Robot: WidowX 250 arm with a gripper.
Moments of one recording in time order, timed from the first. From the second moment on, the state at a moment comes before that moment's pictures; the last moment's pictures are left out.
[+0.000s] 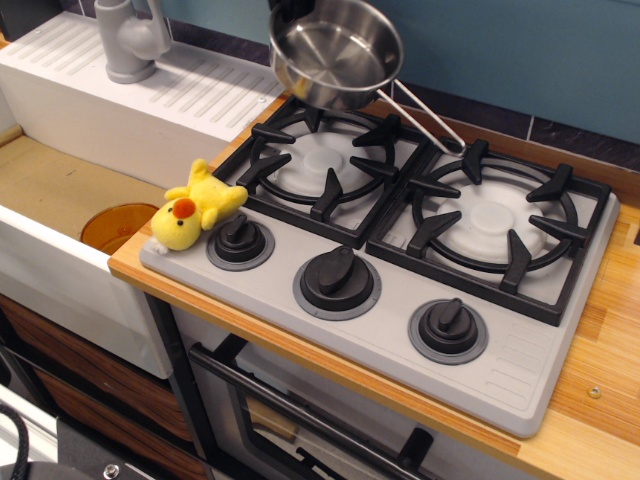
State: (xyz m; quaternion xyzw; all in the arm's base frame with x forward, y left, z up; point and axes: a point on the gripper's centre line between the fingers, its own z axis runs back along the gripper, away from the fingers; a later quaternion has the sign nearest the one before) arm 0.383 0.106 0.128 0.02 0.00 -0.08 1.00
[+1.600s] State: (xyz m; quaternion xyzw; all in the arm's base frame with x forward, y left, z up) arm 0.372 0.100 0.146 0.03 0.05 -0.09 0.99
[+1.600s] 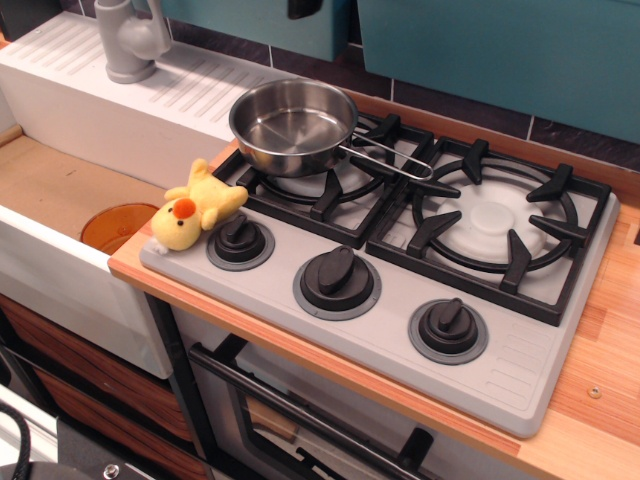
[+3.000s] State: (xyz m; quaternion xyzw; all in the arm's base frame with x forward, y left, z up) arm 0.258 0.118 0.126 0.04 -0.08 -0.04 1.00
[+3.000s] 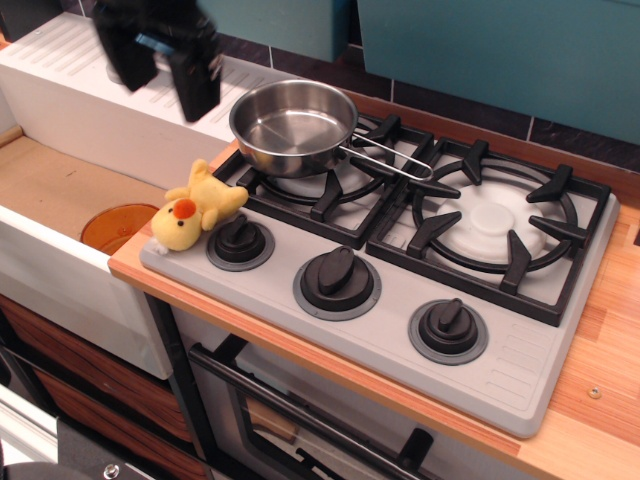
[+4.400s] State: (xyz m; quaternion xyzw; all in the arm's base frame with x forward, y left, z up) arm 0.247 0.125 0.027 0.02 -0.17 -0.05 0.98
